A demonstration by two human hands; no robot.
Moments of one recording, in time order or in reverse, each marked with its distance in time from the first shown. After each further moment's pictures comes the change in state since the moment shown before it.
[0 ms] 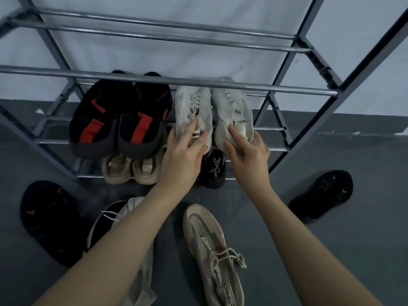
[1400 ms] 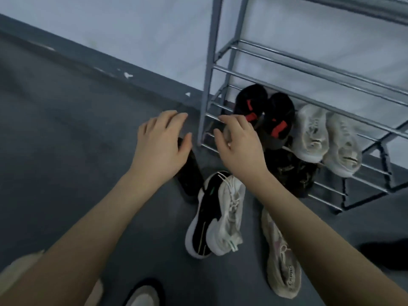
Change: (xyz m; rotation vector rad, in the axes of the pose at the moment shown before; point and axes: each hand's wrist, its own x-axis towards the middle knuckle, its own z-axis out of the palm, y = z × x) left_hand -0.167 -0.045 -0.296 0.339 0.121 -0.530; right_hand -0.103 -0.276 0.057 0.035 -0.359 -0.596
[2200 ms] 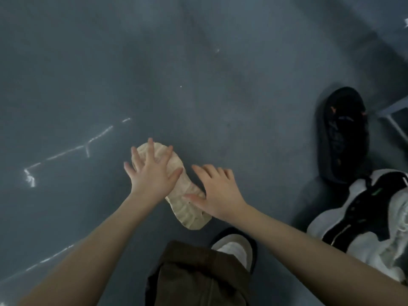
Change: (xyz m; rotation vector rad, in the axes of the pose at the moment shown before) left_hand -0.296 -0.253 0.011 0.262 -0.568 -1.077; right_hand -0.179 -0.173 0.278 0.115 -0.975 -0.467
